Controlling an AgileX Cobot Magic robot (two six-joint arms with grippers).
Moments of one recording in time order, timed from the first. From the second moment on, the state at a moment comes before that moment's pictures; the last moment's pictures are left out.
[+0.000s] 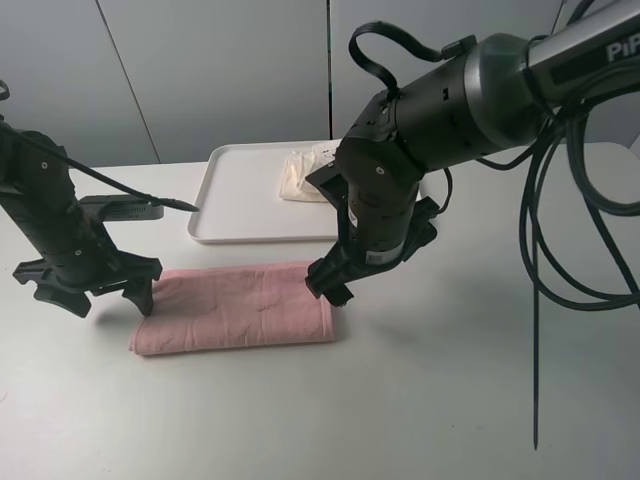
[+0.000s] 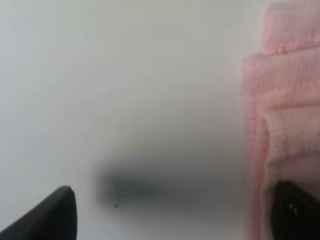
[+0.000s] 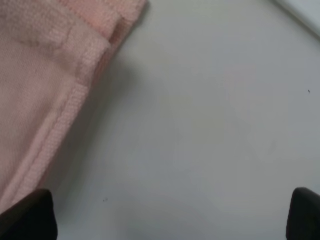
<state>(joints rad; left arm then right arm) -0.17 1.90 -0.91 0.04 0.62 -0.25 0.80 1.95 -1.14 -0.33 0.73 0.45</state>
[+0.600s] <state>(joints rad) -0.17 1.95 -0.93 0.04 0.62 -0.25 0.80 1.95 -1.14 -0.32 0.73 0.43</state>
